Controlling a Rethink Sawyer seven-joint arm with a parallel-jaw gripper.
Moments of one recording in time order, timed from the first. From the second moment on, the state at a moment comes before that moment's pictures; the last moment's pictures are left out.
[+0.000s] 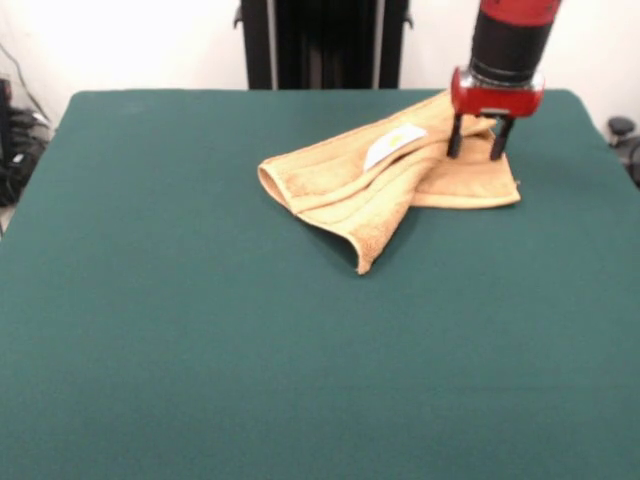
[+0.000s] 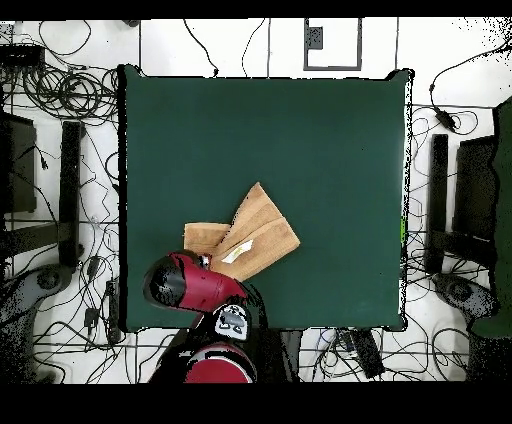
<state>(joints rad) 0.20 -0.47 -0.08 2.01 0.36 0.05 1.57</state>
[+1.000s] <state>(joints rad) 0.14 -0.49 -0.09 1.99 0.22 0.13 1.57</state>
